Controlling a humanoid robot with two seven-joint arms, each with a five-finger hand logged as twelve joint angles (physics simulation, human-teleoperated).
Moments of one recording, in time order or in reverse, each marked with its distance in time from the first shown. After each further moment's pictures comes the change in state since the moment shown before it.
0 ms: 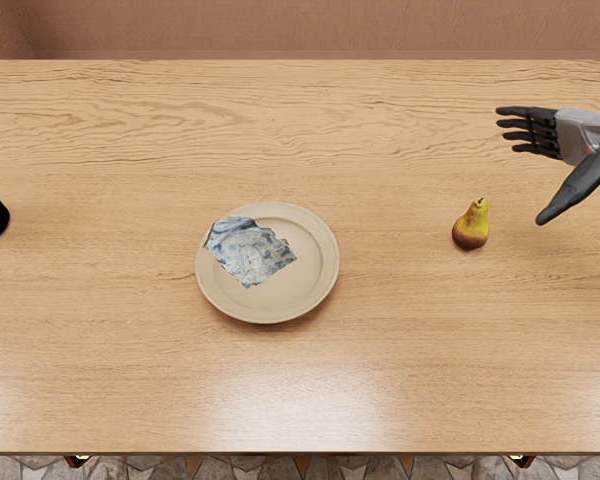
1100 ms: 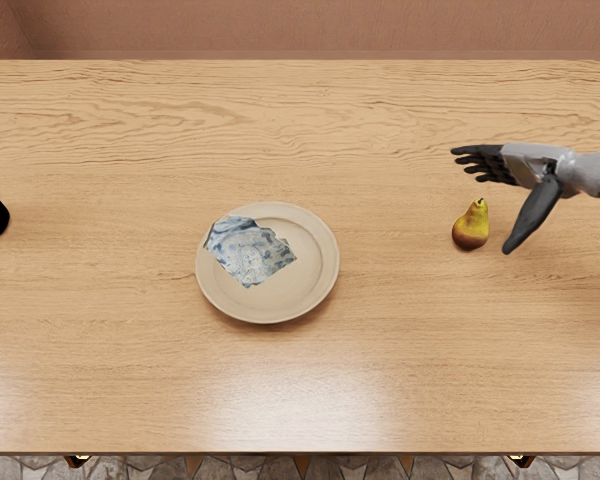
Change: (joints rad) left arm 0.000 0.000 0.000 0.000 0.000 0.000 0.000; right arm 0.004 0.150 -0.002 -0.060 -0.224 0.000 -0.019
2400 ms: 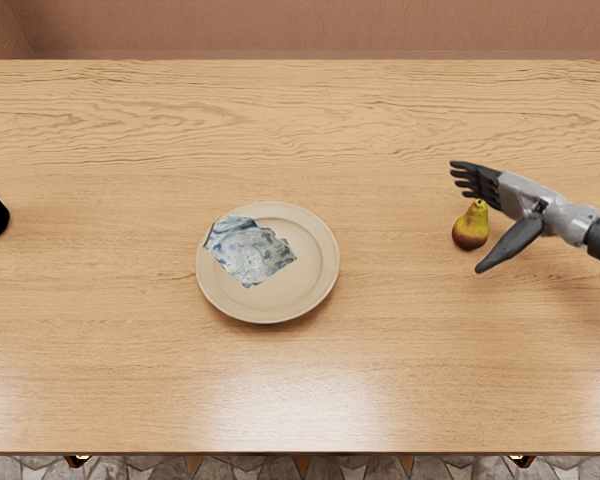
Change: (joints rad) left arm 0.000 0.000 0.000 0.000 0.000 0.000 0.000; right arm -0.190 0.155 -0.044 -0.232 0.030 -0.140 0.426
